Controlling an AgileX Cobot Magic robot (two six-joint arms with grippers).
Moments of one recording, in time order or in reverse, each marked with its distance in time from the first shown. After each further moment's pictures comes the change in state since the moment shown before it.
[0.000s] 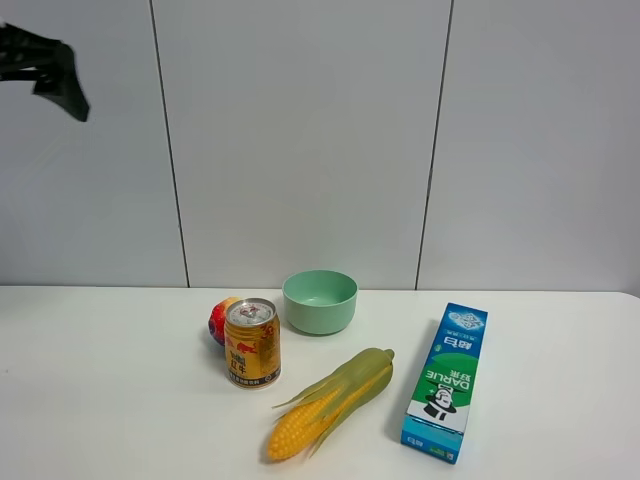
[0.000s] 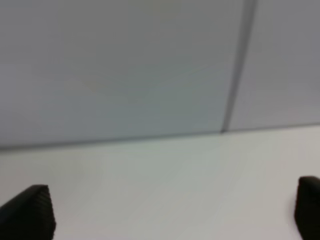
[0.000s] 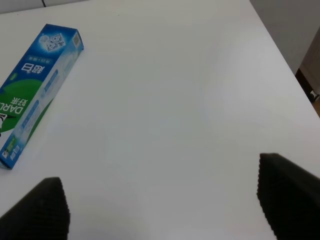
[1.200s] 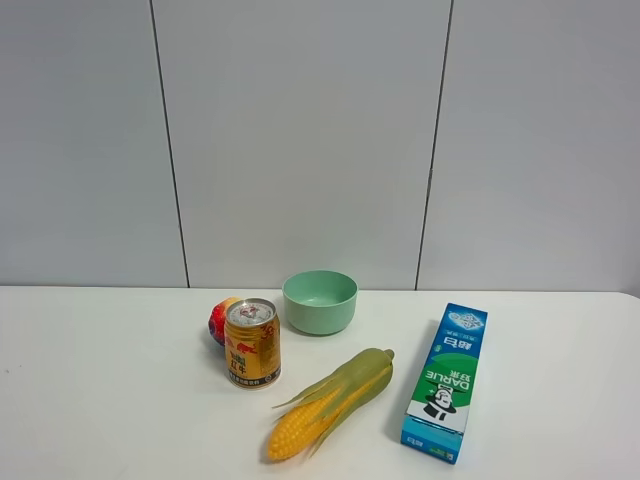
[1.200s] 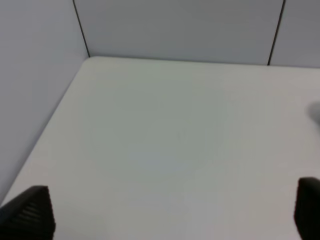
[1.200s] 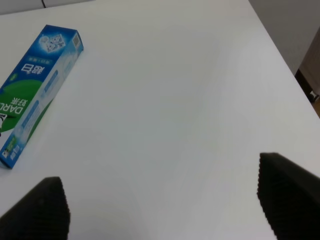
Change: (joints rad) left arm 0.126 -1.399 0.707 0.061 0.437 -0.070; right arm 0.000 0.000 0.000 0.000 0.000 0.000
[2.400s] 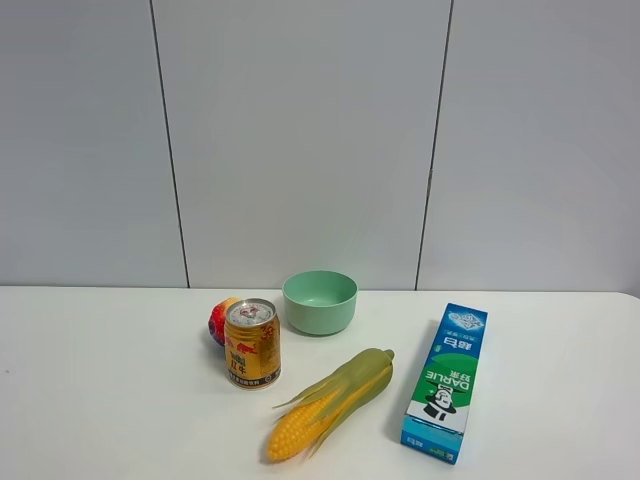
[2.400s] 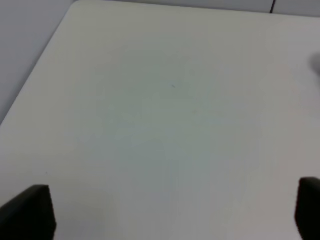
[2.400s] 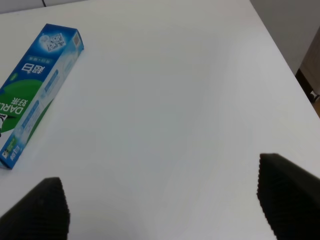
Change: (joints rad) left arm 0.000 -0.061 0.058 -0.016 0.108 -0.017; right arm 0.000 0.000 0.000 0.000 0.000 0.000
